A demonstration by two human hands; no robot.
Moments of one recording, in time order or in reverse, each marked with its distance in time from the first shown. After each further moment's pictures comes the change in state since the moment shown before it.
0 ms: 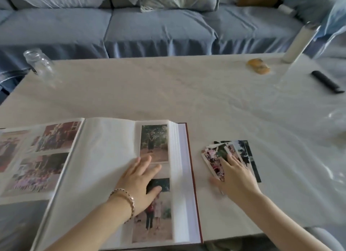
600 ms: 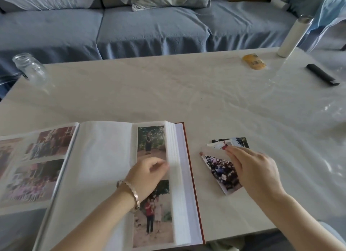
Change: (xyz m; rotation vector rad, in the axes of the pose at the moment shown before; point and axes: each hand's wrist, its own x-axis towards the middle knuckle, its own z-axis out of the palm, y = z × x) left_hand 0.006 0.032 -0.038 -0.731 0.146 -0.033; right_hand -0.019 0.010 -0.034 0.124 0.744 -0.219
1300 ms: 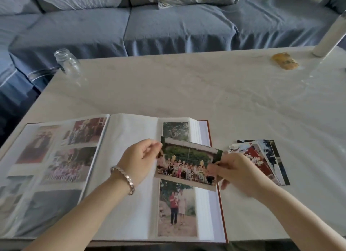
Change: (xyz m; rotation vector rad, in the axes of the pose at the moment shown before) left_hand -0.006 -0.032 -0.052 0.063 0.256 0.134; right_hand 0.020 -0.064 0.011 0.845 -0.826 0.412
